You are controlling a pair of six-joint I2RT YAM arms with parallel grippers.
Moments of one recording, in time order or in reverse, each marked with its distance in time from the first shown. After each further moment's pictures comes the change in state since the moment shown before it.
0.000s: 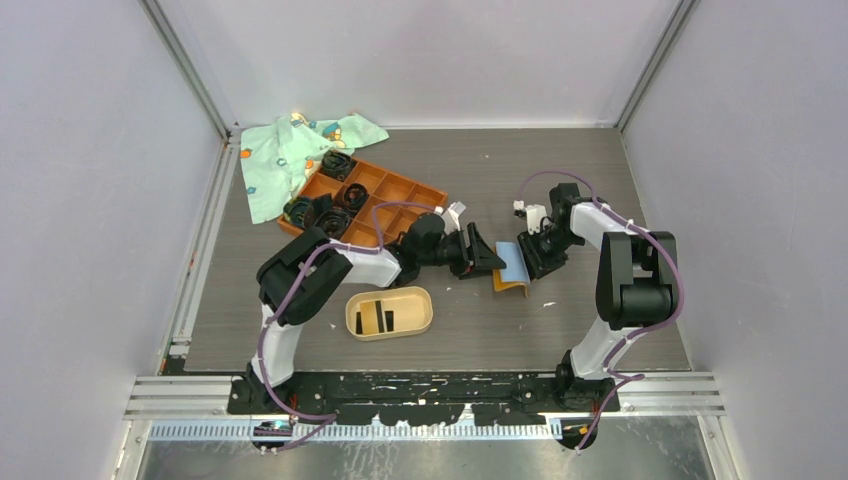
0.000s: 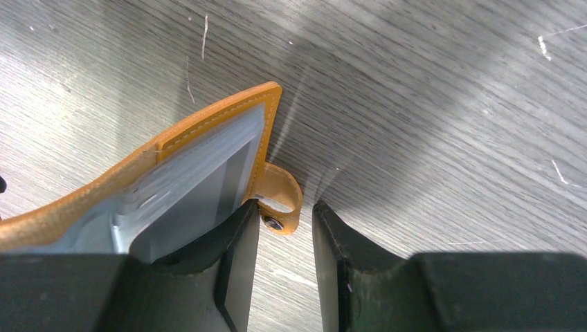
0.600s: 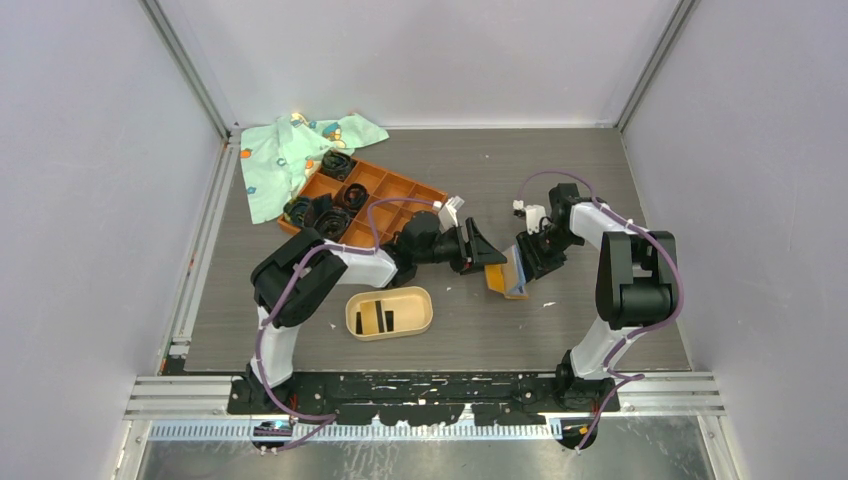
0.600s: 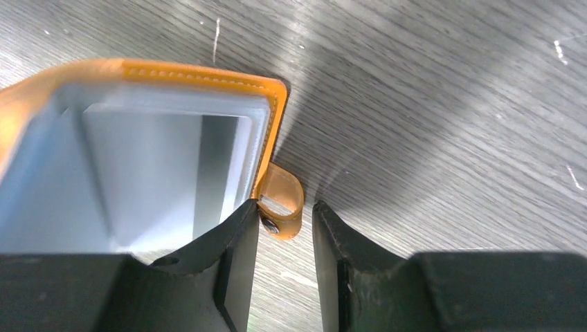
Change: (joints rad) left arm 0.008 -0.036 -0.031 0.089 0.012 -0.006; right arm 0.002 0.002 0.000 -0.001 -0.013 0.008
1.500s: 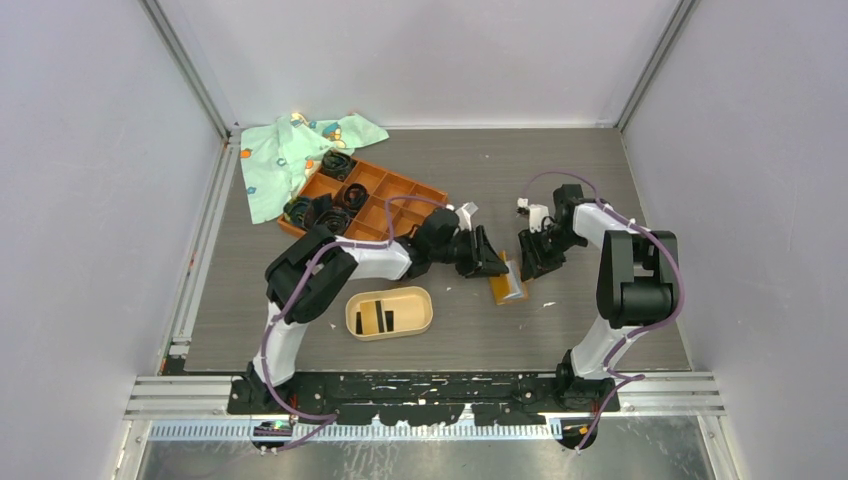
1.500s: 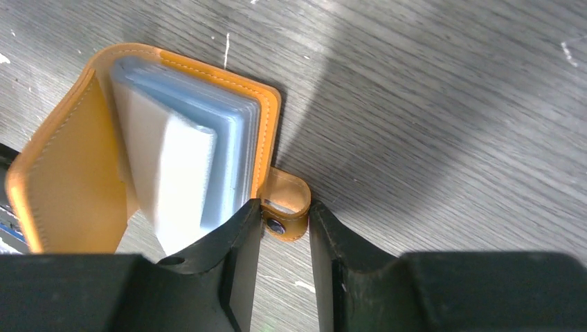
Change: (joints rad) left arm -0.022 0.074 0.141 -0.257 -0.008 0.091; right arm -0.031 0.004 -0.008 0.018 -0.076 0.037
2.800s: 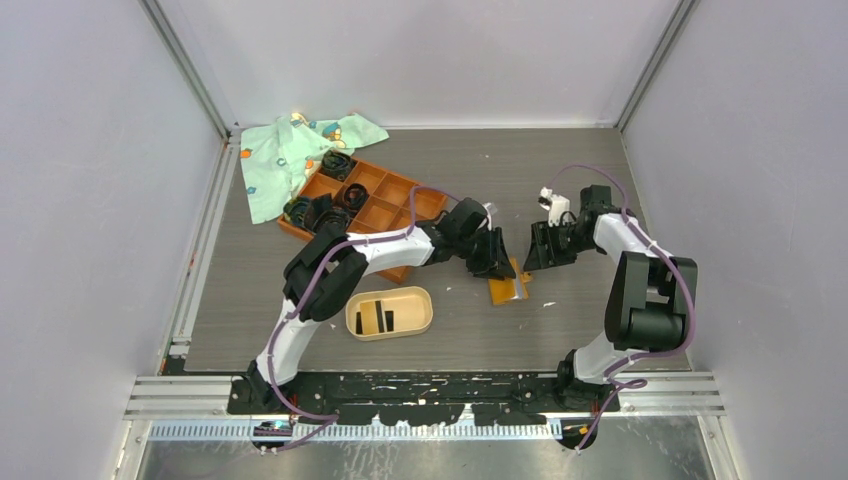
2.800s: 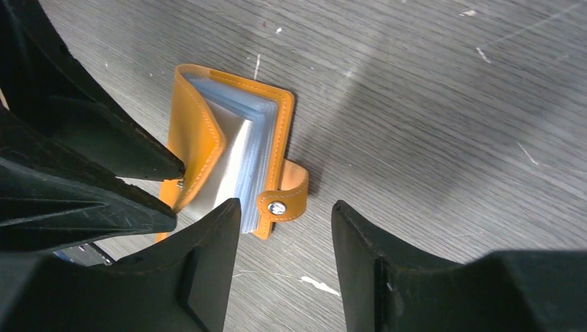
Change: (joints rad) left arm -0.036 0.107 0.348 -0.539 -0.058 0.142; right arm -0.123 -0.148 -0.073 0.078 -0.172 -0.002
